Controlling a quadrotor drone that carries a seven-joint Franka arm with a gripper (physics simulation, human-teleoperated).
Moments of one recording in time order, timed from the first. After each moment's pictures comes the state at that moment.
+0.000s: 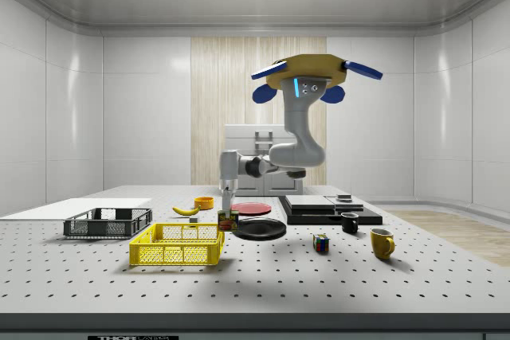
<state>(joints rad) -1.15 -1.48 1.35 -2.87 -1.81 1.54 1.67</state>
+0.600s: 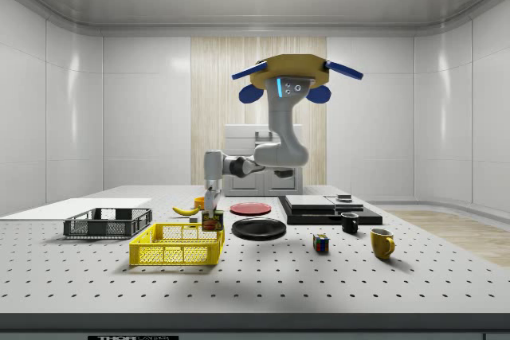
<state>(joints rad) -1.15 -1.50 1.35 -2.87 -1.80 1.55 1.68</state>
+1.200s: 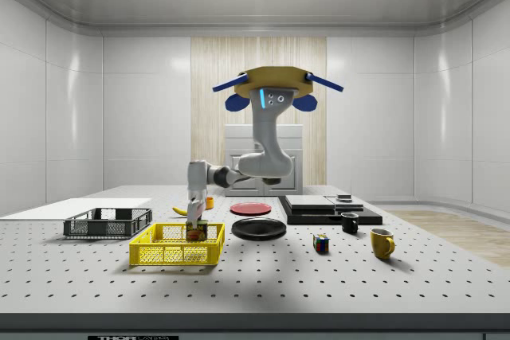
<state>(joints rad) -1.16 -1.51 1.36 -2.87 -1.80 1.56 1.68</state>
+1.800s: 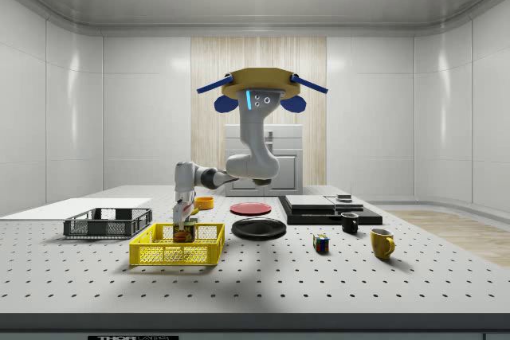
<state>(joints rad) -1.16 -1.52 1.34 -2.87 -1.81 1.58 1.68</state>
